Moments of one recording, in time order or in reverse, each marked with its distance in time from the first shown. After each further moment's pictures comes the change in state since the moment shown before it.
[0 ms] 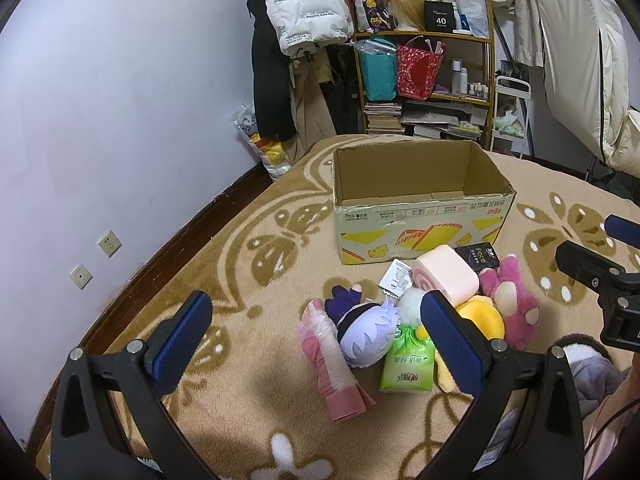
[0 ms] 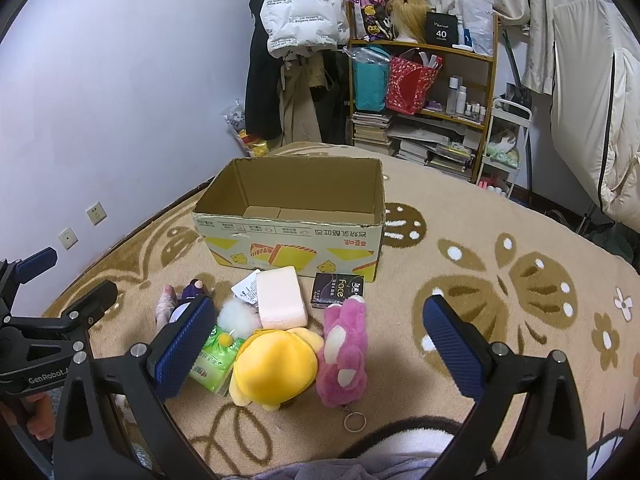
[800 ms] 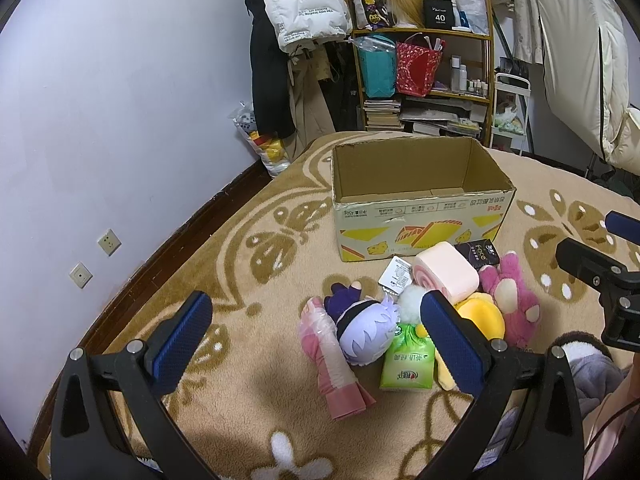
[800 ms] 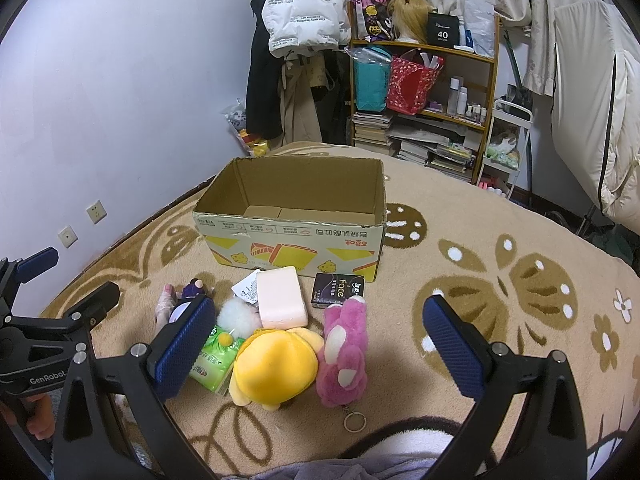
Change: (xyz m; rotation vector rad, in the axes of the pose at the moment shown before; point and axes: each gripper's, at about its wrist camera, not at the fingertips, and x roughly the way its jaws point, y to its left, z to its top) left arm 0.002 -0.004 -0.001 0.005 0.009 0.002; right arm 0.000 0.002 0.000 -0.002 0.000 -0.002
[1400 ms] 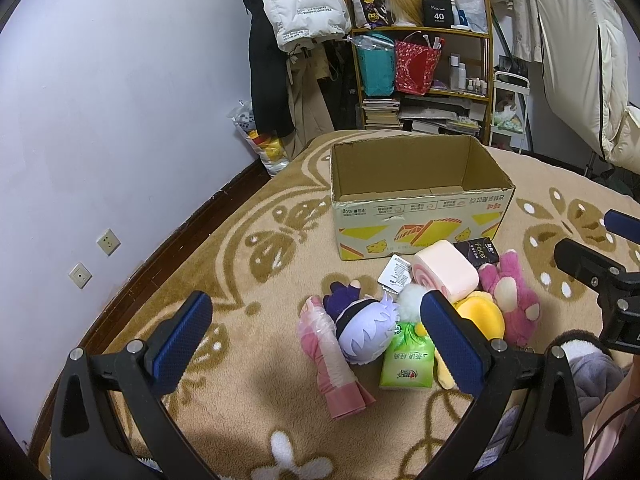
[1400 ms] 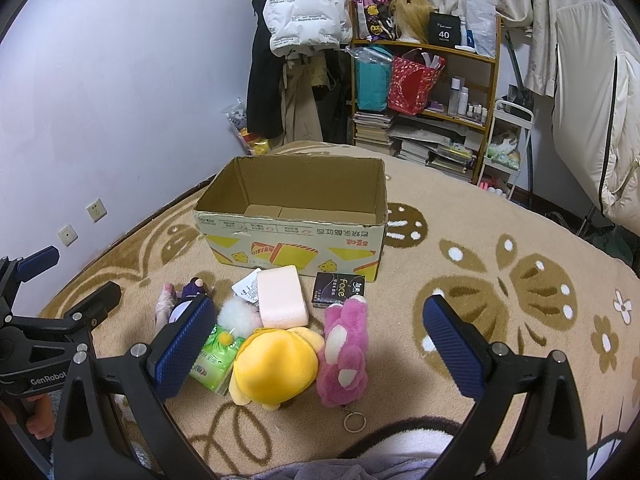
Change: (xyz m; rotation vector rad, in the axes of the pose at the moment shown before) left arm 0.000 -0.001 -0.001 0.000 0.001 -0.001; right arm 0.003 0.004 -0.005 -0.008 0.000 -0.003
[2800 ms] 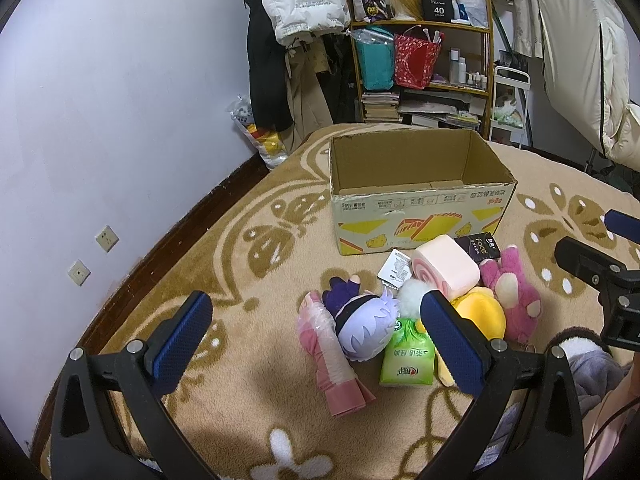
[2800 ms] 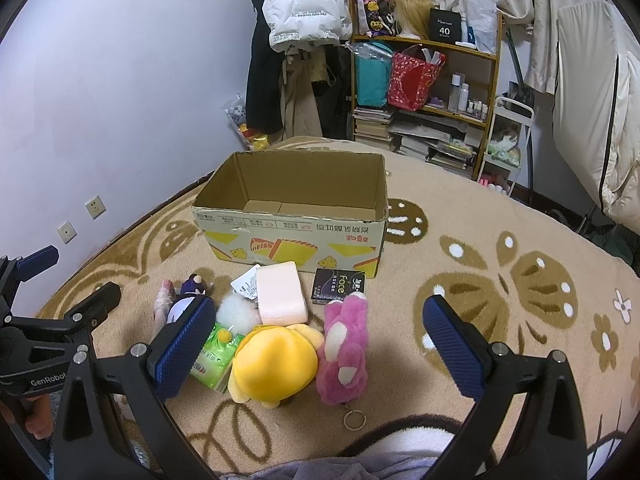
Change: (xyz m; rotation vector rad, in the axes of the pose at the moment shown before) left arm 0.006 0.001 -0.007 -0.007 0.028 -0.009; right arm 0.007 -0.003 -0.002 0.009 0.017 0.000
